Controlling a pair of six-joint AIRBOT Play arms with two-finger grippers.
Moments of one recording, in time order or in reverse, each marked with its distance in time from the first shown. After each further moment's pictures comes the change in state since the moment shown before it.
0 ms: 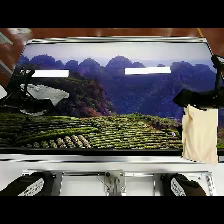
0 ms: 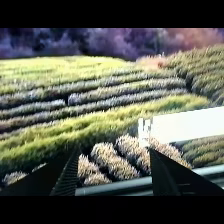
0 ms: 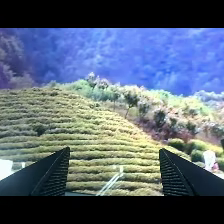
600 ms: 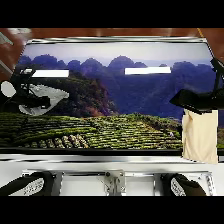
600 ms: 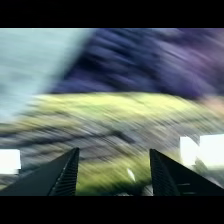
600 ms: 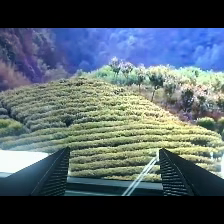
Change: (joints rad) left arm 0.073 -0.148 0.000 0.228 0.221 -0.015; right arm 0.000 0.000 0.000 0.061 0.058 0.151
